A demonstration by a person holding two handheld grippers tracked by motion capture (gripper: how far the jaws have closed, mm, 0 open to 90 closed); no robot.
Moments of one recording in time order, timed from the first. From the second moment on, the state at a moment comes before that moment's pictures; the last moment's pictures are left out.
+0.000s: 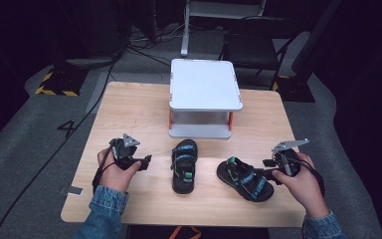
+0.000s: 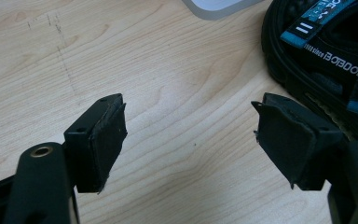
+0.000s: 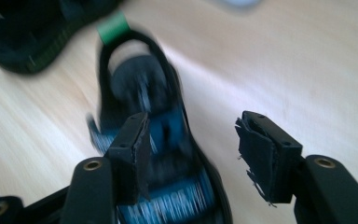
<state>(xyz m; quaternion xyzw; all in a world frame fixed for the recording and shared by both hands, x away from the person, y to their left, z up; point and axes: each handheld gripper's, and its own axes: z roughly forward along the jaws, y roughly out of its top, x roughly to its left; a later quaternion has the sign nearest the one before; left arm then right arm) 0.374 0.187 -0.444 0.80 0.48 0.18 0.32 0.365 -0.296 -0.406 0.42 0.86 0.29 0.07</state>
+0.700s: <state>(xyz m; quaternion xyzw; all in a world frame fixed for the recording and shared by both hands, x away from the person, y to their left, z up) 0.374 0.185 -0.448 0.80 0.48 0.18 0.31 0.367 -0.276 -0.427 0.36 0.90 0.23 0.03</state>
